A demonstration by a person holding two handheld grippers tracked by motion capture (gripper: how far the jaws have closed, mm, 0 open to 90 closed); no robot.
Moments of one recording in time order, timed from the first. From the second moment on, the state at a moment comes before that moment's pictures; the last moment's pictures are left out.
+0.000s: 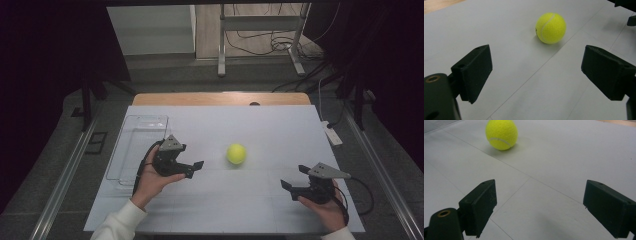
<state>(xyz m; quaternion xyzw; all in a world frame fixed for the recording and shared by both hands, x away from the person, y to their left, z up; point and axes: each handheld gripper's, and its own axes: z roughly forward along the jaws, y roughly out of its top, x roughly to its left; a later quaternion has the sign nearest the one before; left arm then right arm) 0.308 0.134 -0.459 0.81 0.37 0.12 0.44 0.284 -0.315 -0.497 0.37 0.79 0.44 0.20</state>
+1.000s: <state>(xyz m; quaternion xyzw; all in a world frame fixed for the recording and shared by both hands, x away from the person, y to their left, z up) 0.322 0.114 -0.457 0.82 0.36 0.10 0.43 0.284 -0.316 -0.498 0.37 0.79 0.44 0.20</state>
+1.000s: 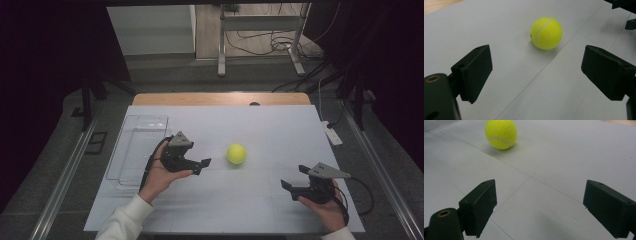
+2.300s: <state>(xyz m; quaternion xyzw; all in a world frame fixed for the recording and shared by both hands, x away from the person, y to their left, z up) 0.339 0.091 -0.457 0.83 0.35 0.09 0.43 0.285 -0.316 -0.499 0.37 0.79 0.44 0.20</state>
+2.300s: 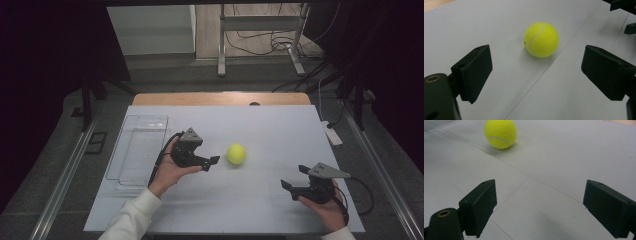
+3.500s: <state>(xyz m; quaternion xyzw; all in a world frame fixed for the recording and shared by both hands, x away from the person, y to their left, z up) 0.357 0.068 -0.460 0.84 0.33 0.08 0.43 0.285 -0.317 -0.500 0.37 0.79 0.44 0.20</state>
